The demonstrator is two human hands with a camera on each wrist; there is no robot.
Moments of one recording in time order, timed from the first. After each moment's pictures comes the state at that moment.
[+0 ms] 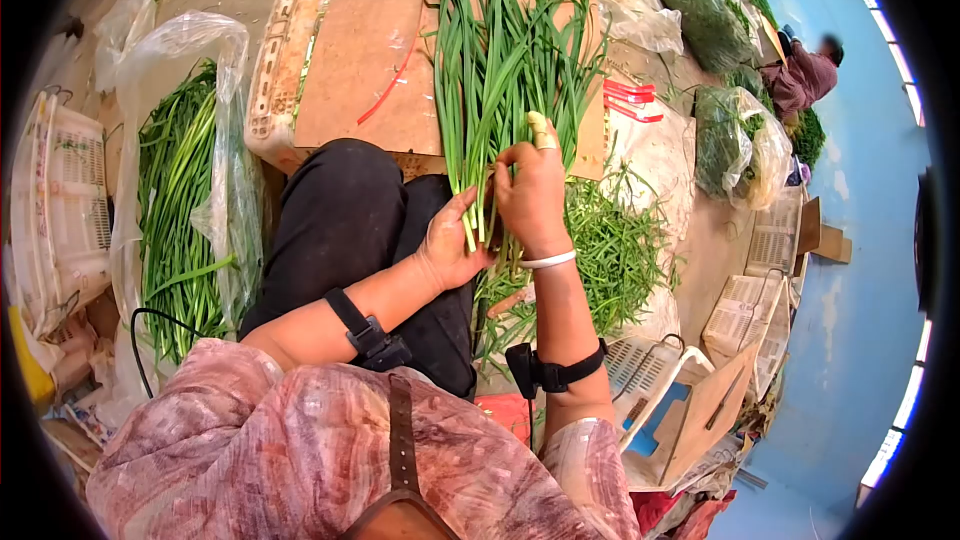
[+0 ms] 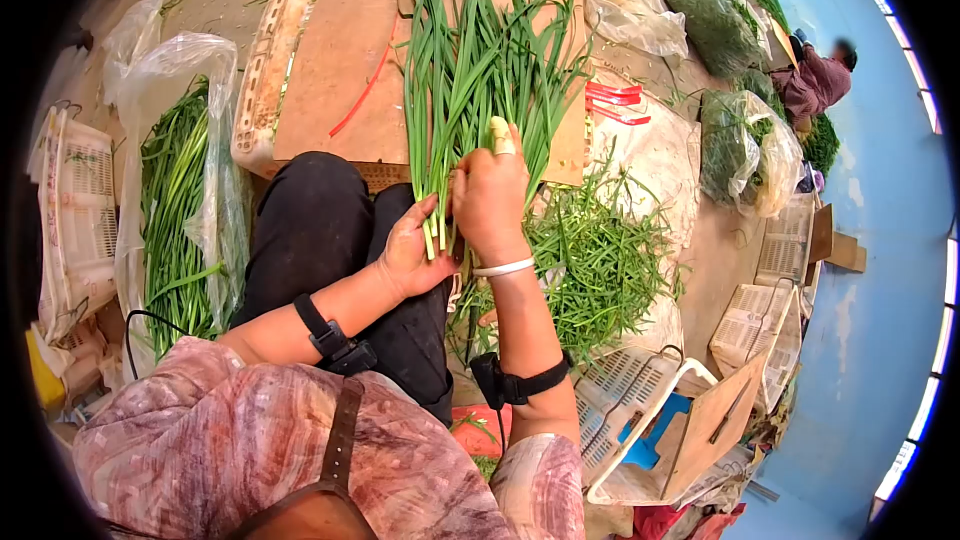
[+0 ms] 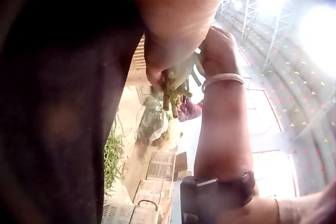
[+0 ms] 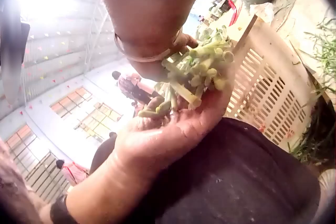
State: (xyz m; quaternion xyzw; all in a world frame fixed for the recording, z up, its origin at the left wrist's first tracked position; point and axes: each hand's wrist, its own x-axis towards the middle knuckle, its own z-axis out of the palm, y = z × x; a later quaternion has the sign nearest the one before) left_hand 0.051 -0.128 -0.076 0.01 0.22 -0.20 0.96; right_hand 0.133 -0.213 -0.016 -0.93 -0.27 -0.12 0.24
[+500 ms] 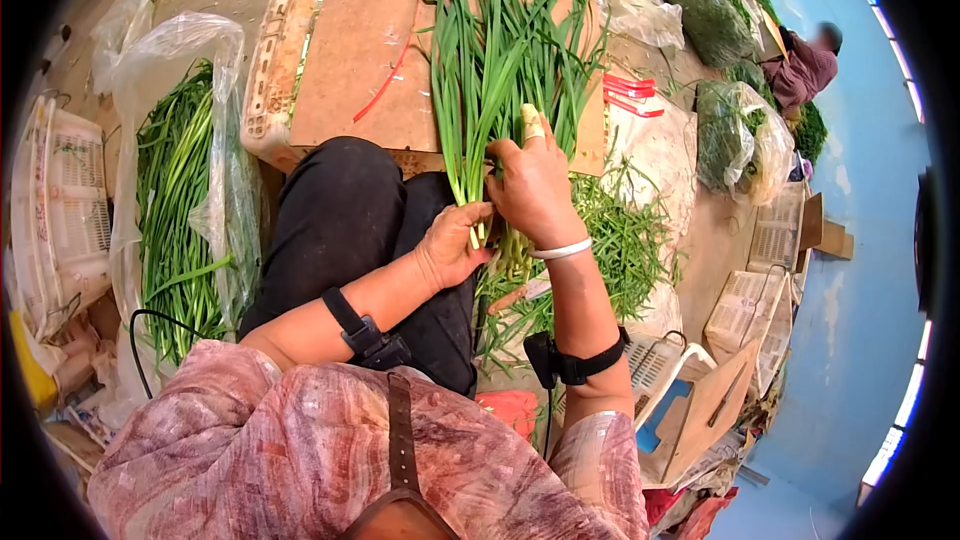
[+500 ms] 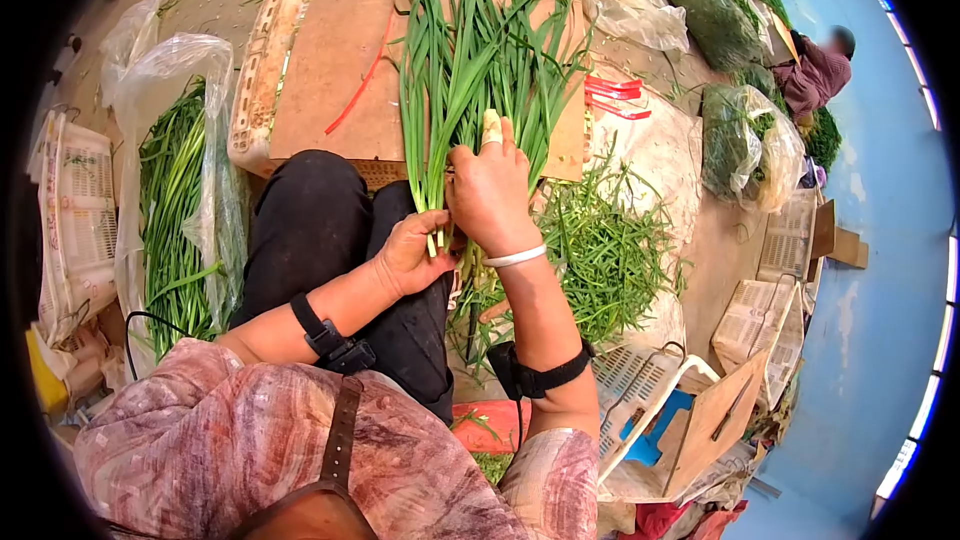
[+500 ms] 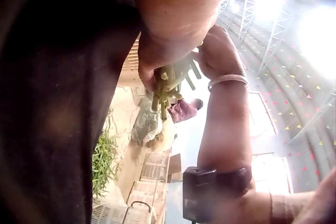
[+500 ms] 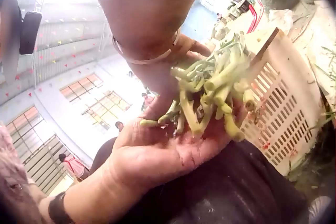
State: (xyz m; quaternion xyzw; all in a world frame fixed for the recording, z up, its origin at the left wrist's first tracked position) left_hand 0.047 -0.127 -0.079 0.12 0.19 -0.20 0.95; right_hand 0.139 -0.216 -0.001 -0.94 -0.33 -0.02 0.12
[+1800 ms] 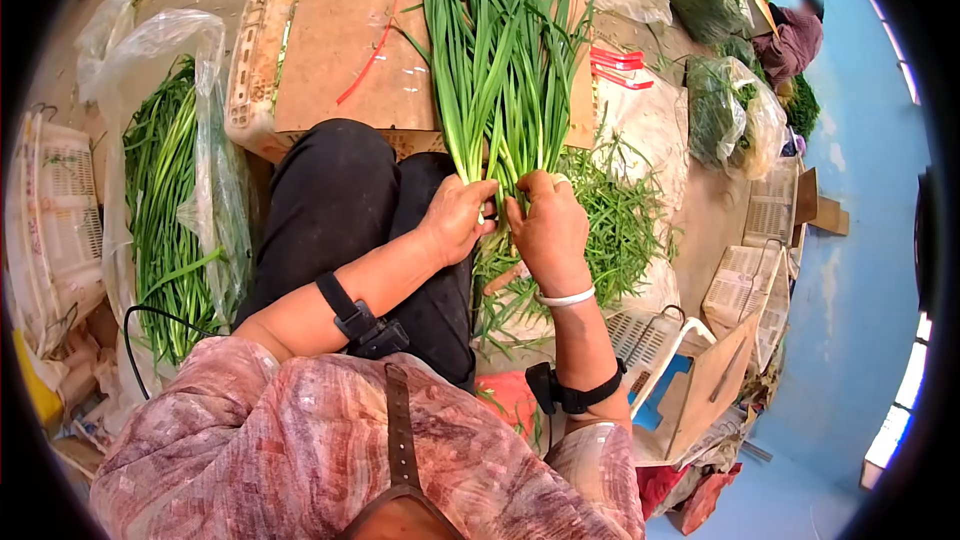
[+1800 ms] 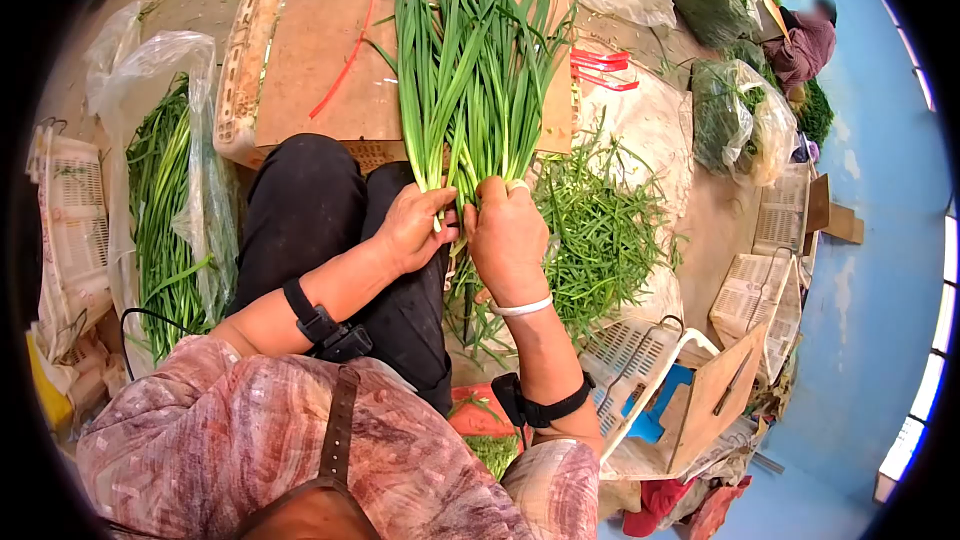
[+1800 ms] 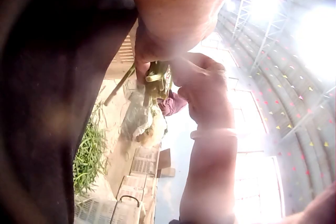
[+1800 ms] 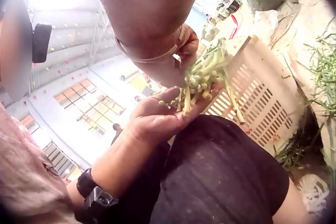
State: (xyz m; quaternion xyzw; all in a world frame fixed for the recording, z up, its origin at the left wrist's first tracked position) left_hand 0.055 -0.139 -0.059 0.27 0.23 -0.18 0.92; right_hand 0.076 -0.254 0.011 -0.98 -0.15 0.00 0.14
